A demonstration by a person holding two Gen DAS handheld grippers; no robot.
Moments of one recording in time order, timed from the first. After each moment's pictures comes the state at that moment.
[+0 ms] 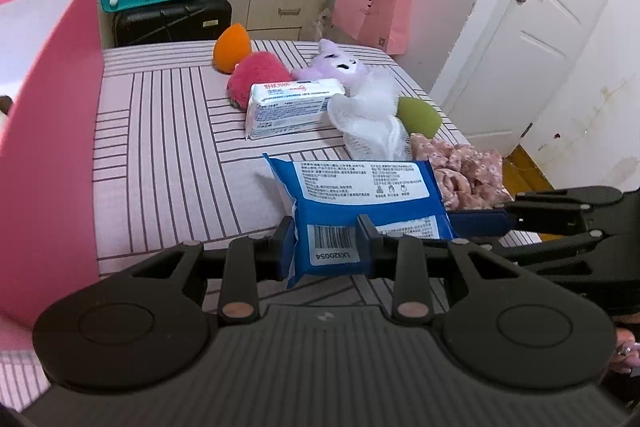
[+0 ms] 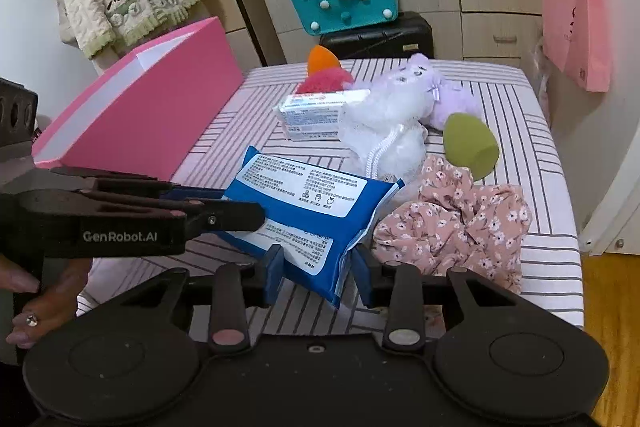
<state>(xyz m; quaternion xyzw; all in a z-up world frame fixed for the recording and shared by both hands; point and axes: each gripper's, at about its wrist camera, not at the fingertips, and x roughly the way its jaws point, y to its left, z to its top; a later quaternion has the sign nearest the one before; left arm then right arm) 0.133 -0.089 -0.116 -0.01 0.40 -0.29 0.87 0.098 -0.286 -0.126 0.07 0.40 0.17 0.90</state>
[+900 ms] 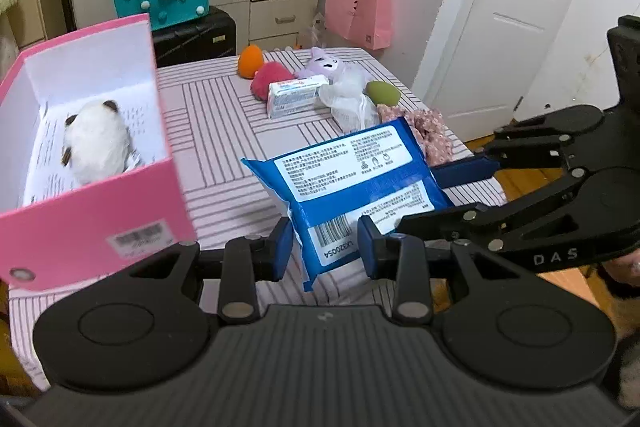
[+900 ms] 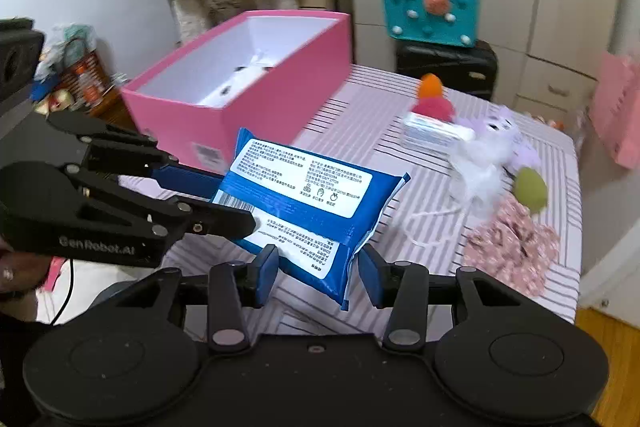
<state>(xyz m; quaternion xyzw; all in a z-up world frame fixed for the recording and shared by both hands) 0.036 -0.018 -0.046 0.04 0.39 -0.30 0.87 0.026 -0.220 -0.052 -0.04 0.41 0.24 0.88</state>
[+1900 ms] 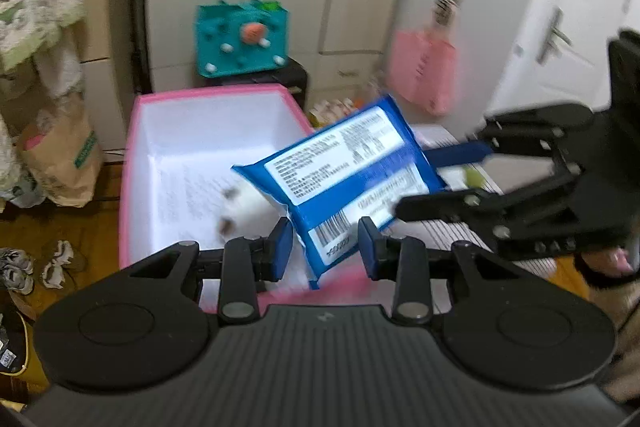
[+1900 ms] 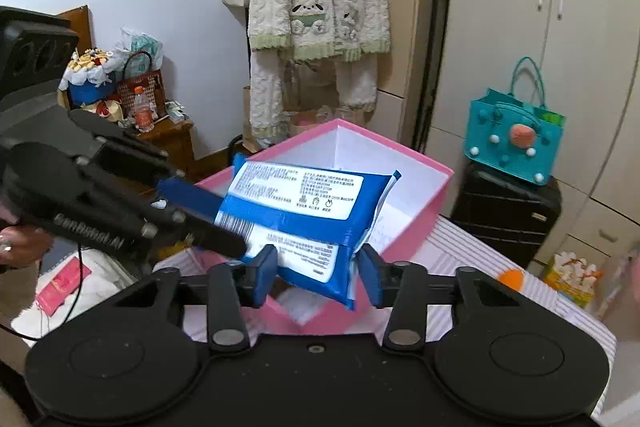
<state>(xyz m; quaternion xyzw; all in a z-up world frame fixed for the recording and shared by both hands) 0.106 0.106 0.015 -0.01 0.34 -0.23 0.91 0.099 -0.107 0.018 -0.12 0.29 0.34 0.89</state>
